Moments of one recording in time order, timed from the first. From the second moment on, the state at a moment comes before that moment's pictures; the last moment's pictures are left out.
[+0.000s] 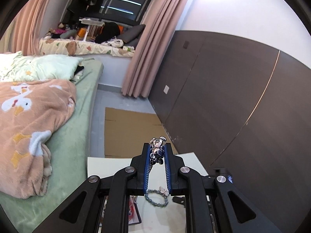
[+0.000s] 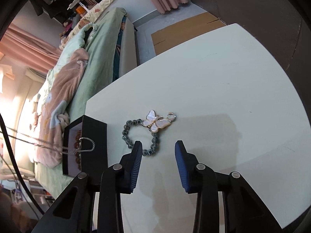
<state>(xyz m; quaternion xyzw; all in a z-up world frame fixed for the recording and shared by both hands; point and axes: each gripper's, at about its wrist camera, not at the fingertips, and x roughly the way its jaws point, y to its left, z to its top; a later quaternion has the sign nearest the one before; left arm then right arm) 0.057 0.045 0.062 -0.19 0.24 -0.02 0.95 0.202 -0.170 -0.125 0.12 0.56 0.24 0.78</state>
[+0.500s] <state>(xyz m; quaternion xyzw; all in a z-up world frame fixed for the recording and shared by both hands) 0.033 0.078 0.084 -0.22 0.20 -0.02 0.95 0.205 -0.122 -0.141 0.03 0.56 0.21 0.80</state>
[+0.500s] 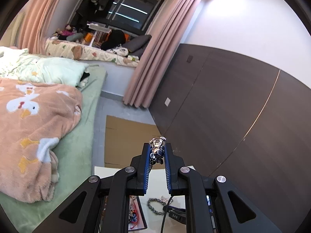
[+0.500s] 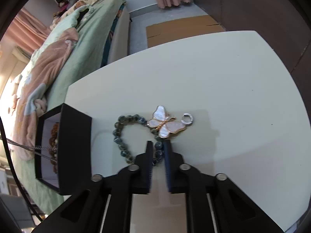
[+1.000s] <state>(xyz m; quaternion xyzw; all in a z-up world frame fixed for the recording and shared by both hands) 0.071 0.086 0.018 -0.26 0.30 0.00 0.92 0.190 -0.133 -0.097 0.13 0.50 0.30 0.81</state>
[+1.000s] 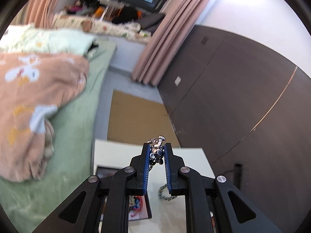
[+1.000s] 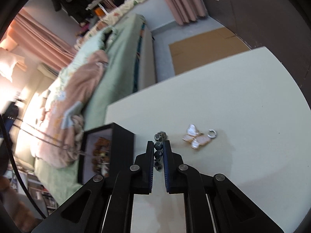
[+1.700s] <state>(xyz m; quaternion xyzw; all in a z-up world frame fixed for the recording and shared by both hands) 0.054 0.116 -0.018 -0.27 0.35 0.08 0.89 0.145 -0.117 -0.046 0.20 0.39 0.42 0.80</state>
